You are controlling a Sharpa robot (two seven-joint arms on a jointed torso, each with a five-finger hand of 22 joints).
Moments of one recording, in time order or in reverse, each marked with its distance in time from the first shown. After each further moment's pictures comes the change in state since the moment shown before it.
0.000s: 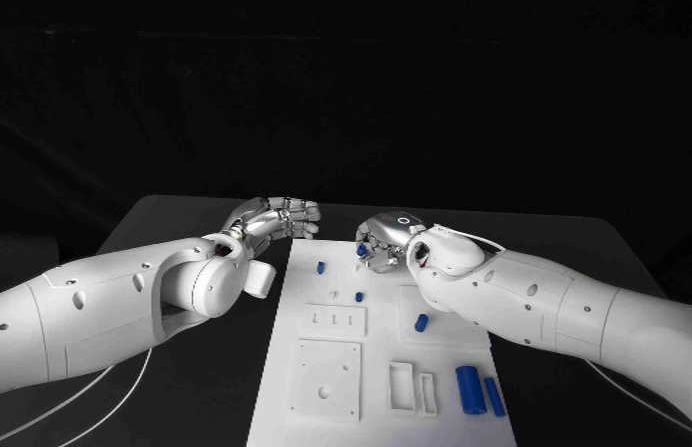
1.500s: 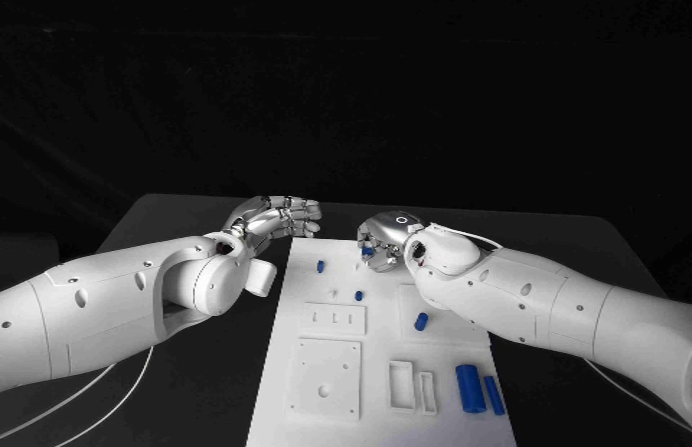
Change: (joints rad) left arm 0.000 0.006 0.000 -0.005 0.000 0.002 -0.001; left_hand -0.004 0.004 0.002 -0.002 0.000 0.000 0.000 0.000 -0.001 0.000 0.000 0.000 0.000 0.000 0.000 0.000 0.001 0.008 0.000 0.000 0.000 -0.001; right arm -0.001 0.019 -0.001 -0.028 -0.035 0.027 -0.027; right_hand -0.001 0.007 -0.003 -0.008 0.000 0.000 0.000 0.000 0.002 0.000 0.000 0.004 -0.002 0.000 0.003 0.000 0.003 0.000 0.000 0.004 0.004 0.000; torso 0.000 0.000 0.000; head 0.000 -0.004
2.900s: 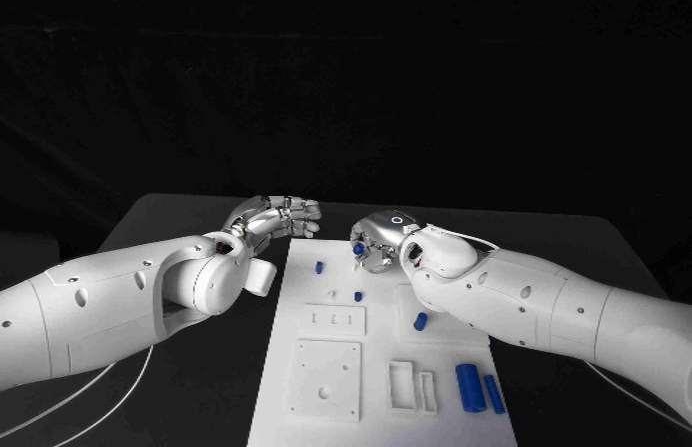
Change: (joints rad) left arm 0.000 -0.001 0.000 -0.003 0.000 0.002 -0.003; left_hand 0.000 0.000 0.002 -0.002 0.000 0.000 0.000 0.000 -0.001 0.000 0.000 0.000 0.000 -0.004 0.004 -0.007 0.000 -0.006 -0.004 0.004 0.000 0.001; right arm 0.000 -0.004 0.000 0.038 -0.011 -0.026 0.000; right_hand -0.004 0.006 -0.003 -0.003 0.000 0.000 0.000 0.000 0.004 0.000 0.000 0.000 -0.001 0.000 0.000 0.000 0.003 0.000 0.000 -0.004 0.000 0.000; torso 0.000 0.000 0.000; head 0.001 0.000
